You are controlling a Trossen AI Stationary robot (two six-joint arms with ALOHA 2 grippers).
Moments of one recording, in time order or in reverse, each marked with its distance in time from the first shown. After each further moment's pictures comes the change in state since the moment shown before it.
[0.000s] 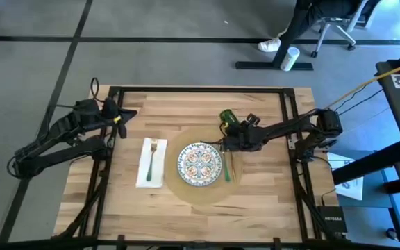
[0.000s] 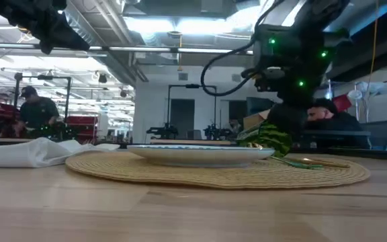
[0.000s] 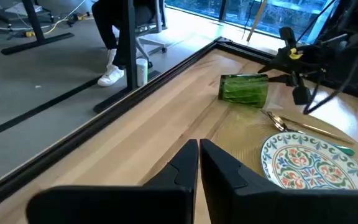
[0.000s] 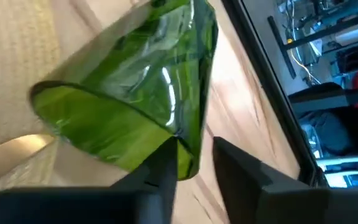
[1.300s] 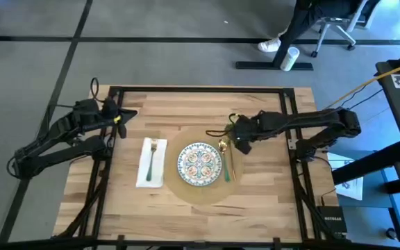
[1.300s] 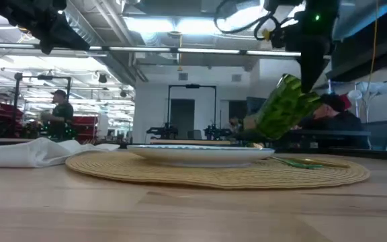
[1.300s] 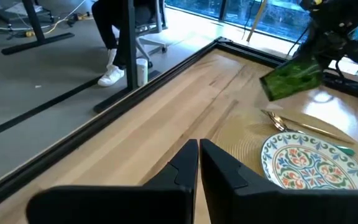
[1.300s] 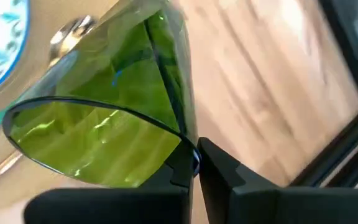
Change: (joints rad) left arm 0.000 0.000 0.000 0.000 0.000 0.000; right arm -0.005 -0.222 0.291 -0.535 -0.506 0.097
